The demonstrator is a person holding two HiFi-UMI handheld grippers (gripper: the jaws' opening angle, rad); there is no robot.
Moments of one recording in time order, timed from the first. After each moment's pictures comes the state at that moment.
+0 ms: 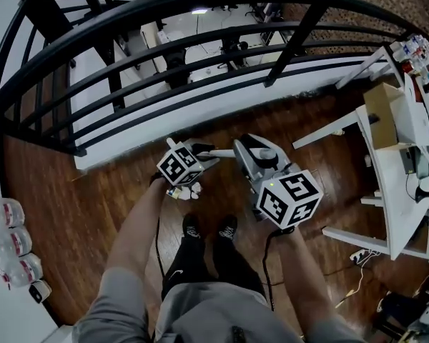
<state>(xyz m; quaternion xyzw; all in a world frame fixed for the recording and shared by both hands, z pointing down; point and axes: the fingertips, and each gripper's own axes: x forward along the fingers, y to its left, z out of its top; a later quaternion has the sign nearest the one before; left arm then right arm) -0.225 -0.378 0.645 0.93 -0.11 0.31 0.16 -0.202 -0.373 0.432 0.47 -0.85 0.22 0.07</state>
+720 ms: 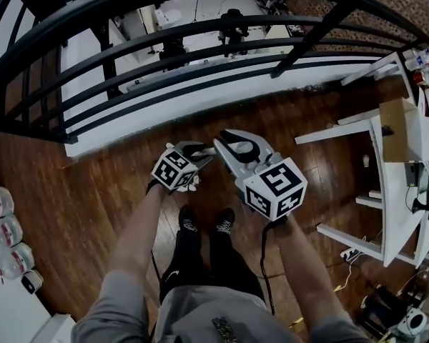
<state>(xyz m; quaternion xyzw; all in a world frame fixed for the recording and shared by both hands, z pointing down) -0.280 -0.415 0.725 0.91 -0.18 0.26 0.26 -0.290 -0.432 0.506 0.37 -0.89 0.20 0.15</state>
